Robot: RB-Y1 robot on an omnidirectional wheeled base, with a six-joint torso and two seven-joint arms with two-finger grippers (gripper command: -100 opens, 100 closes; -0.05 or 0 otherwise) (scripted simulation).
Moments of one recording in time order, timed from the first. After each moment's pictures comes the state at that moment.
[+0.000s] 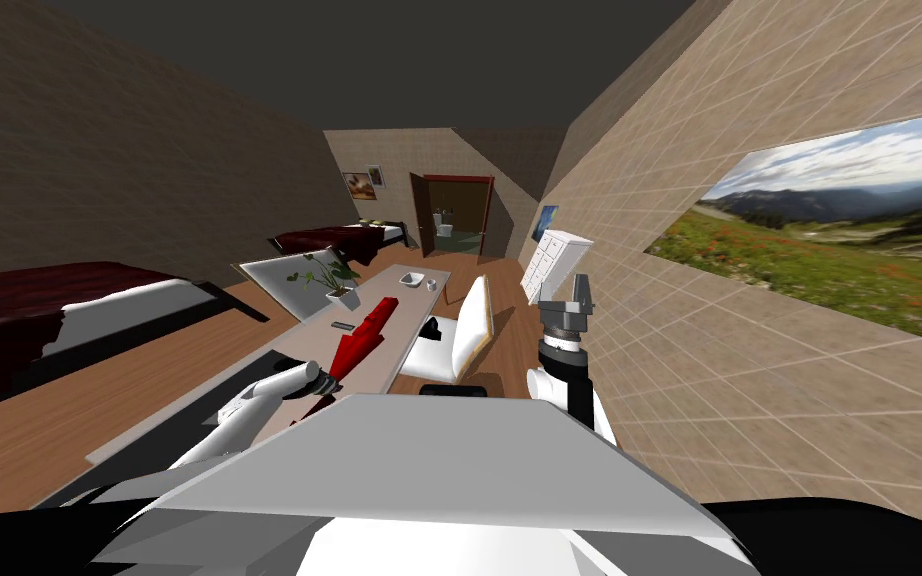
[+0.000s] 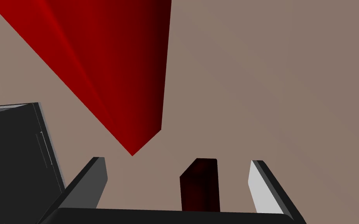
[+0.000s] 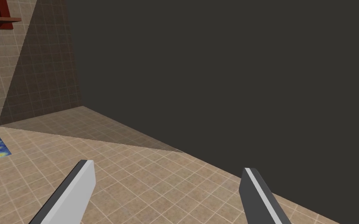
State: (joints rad) left arm 0.06 0.64 0.26 -0.87 0.61 0.83 0.63; right arm 0.49 -0.02 0.00 -2.34 0.06 -0.51 -0.15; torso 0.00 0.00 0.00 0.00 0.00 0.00
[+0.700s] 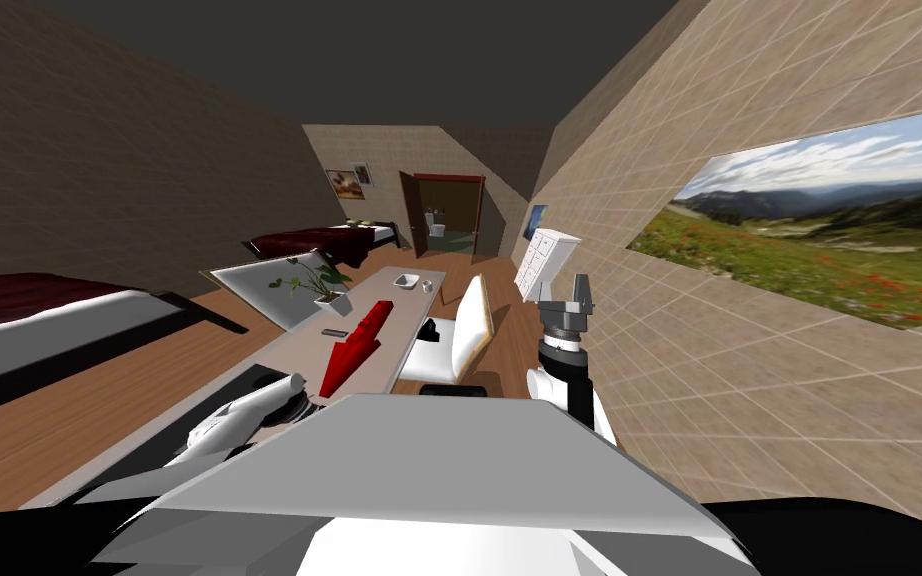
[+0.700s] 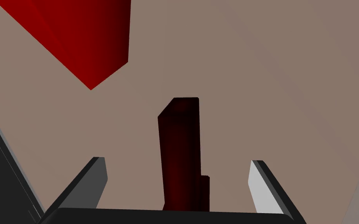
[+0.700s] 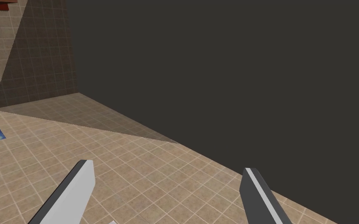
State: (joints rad) left arm 0.05 0.67 0.30 -0.68 0.61 0.97 0.63; right arm 0.49 -0.02 0.00 -2.34 0.06 -0.51 -0.15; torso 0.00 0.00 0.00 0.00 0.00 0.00
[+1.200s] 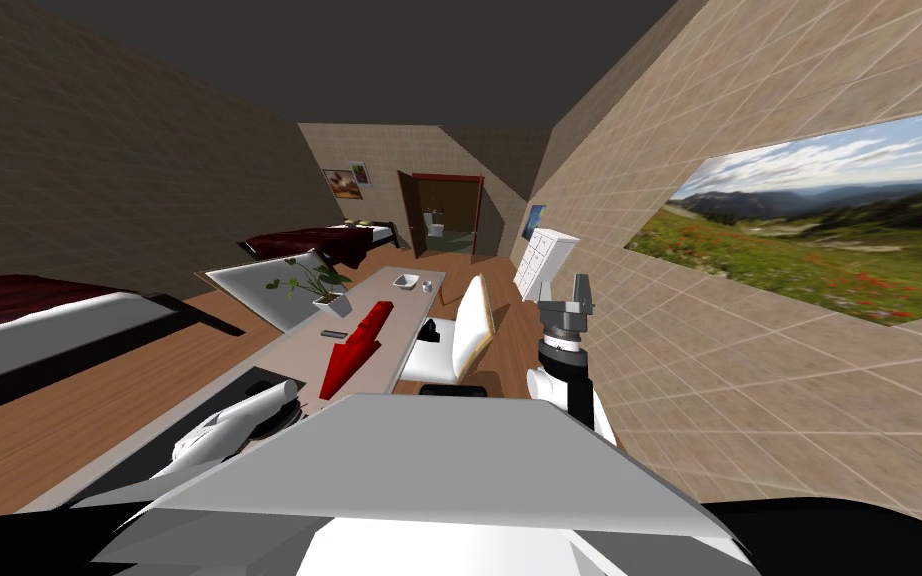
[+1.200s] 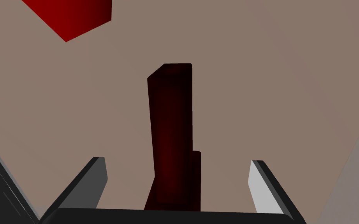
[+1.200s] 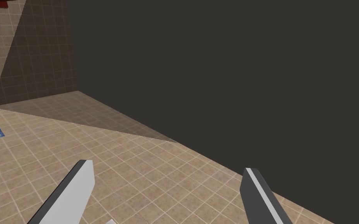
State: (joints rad) left arm 0.08 0.67 0.32 -0.67 0.61 1.04 0.65; right arm 0.49 -0.02 0.00 -2.34 0.06 -0.51 -0.15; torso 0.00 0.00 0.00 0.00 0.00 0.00
